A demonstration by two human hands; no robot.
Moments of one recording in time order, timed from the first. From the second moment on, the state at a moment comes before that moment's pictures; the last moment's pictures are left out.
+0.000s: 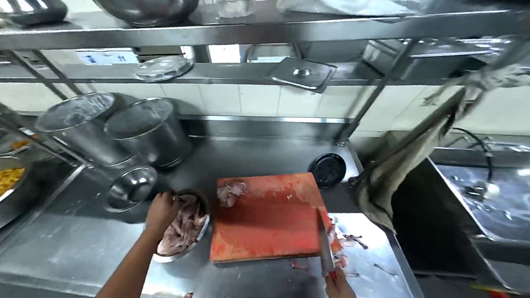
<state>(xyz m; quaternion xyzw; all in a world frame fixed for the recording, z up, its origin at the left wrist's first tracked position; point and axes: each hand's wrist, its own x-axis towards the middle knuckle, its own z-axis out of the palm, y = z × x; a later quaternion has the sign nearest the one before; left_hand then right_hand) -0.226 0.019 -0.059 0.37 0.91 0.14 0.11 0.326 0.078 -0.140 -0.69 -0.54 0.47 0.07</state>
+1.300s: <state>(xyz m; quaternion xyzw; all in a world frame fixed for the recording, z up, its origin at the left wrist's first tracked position) 0.035 0.000 -0.070 0.39 0.72 0.48 0.33 0.166 0.099 -0.084 -0.47 -0.46 0.73 0.21</state>
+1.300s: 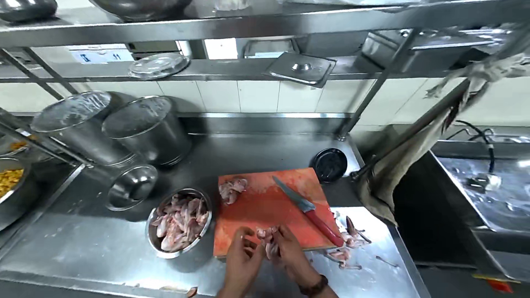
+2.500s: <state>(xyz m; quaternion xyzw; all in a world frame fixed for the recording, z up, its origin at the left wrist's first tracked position) 0.049 0.036 -0.101 0.47 0.62 0.48 0.41 0.201 0.071 -0.037 -0.40 -0.30 0.86 0.14</state>
